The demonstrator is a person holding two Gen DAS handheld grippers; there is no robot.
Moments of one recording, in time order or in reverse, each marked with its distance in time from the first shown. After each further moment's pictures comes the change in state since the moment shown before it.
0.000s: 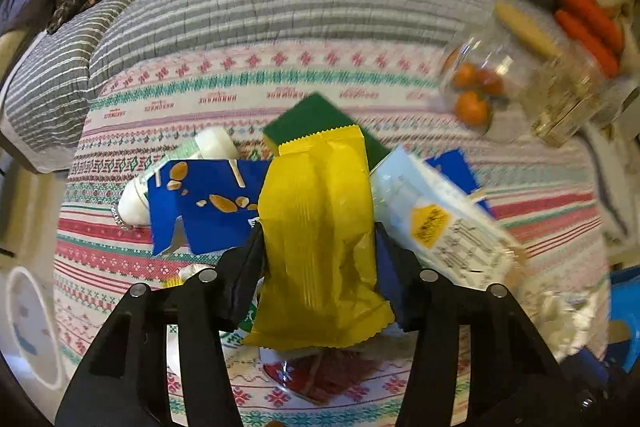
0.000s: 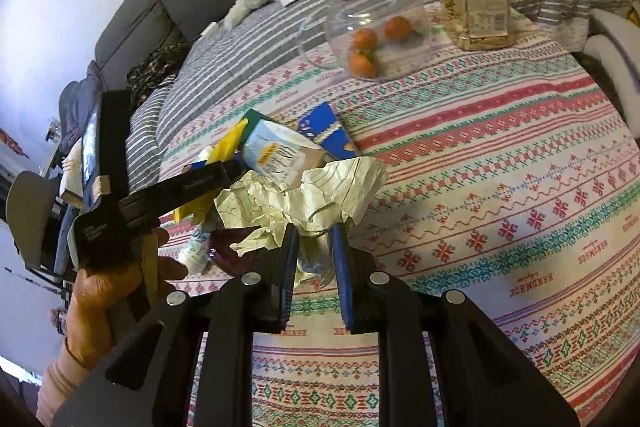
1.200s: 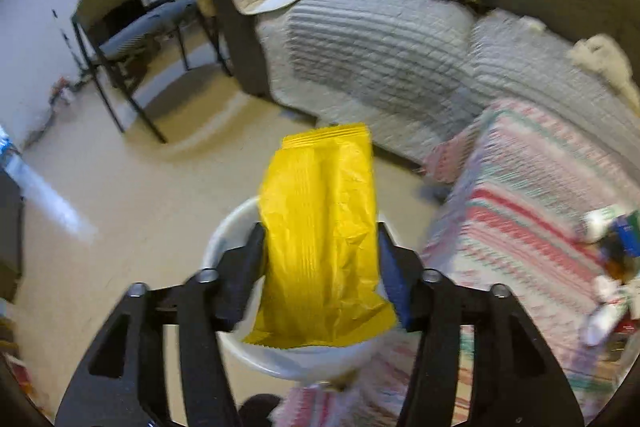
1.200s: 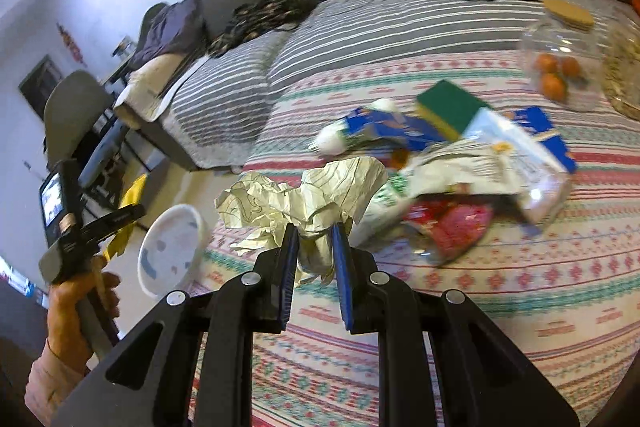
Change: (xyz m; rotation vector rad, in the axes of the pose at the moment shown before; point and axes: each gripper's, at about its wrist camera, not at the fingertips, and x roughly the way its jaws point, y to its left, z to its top) left arm -0.109 0.294 -0.099 -0.498 -0.116 0.605; right arm 0.054 0.171 -0.072 -0.336 0.014 0.174
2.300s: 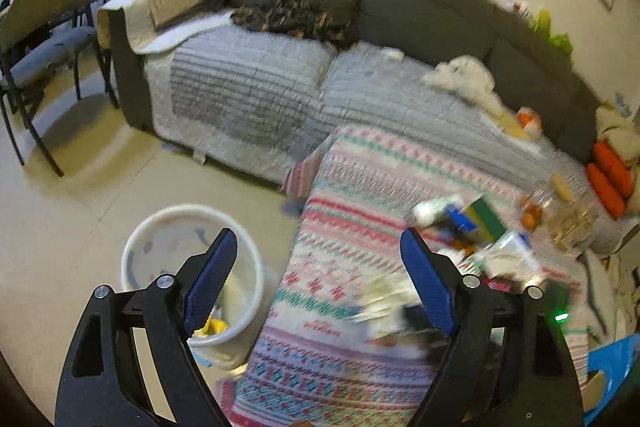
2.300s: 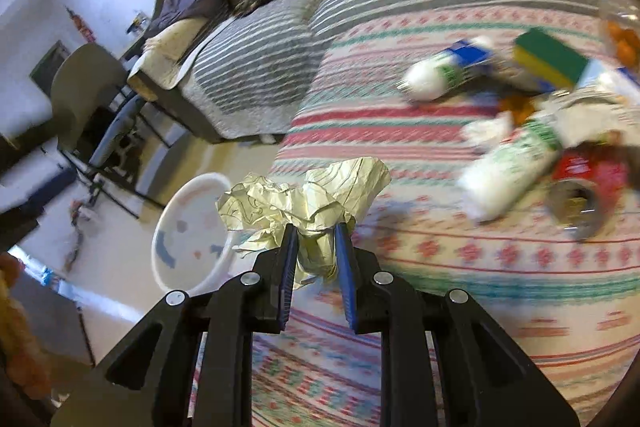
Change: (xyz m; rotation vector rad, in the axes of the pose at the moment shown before) left arm -0.112 0.002 -0.015 0.050 -0.138 -0.551; right arm 0.089 0.068 -0.026 0.000 0.094 0.094
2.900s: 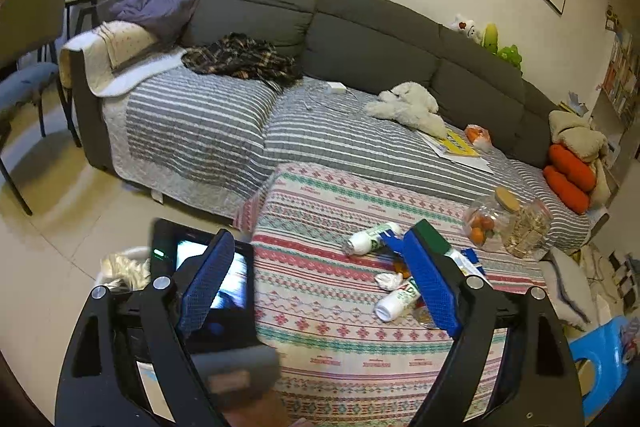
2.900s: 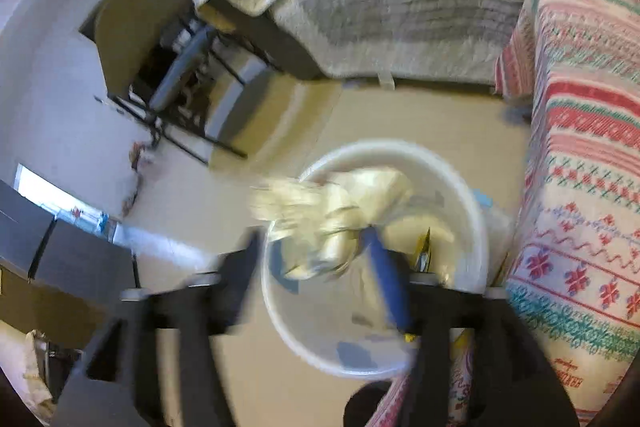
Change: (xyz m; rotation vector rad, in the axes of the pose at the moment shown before) left arm -0.020 -0.035 0.011 0.069 -0.077 -0.144; right arm 0.146 0.162 0.022 -0.071 0.262 0.234
